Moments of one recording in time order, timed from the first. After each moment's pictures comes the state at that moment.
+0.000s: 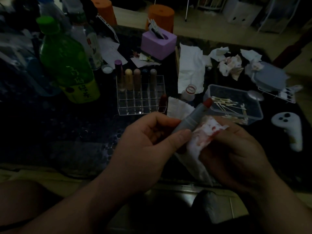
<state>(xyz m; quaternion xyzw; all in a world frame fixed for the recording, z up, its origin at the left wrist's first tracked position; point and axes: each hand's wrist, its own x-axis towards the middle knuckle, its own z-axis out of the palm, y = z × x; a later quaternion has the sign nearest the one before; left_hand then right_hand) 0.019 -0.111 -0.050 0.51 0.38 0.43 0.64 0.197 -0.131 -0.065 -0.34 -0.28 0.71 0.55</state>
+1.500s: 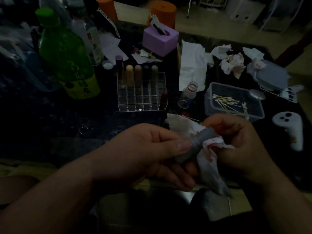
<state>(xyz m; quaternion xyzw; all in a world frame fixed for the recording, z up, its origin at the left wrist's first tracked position) -0.005 -0.097 -0.044 0.42 0.27 0.16 0.85 0.201 -0.130 -0.050 -0.44 -0.56 0.52 0.48</state>
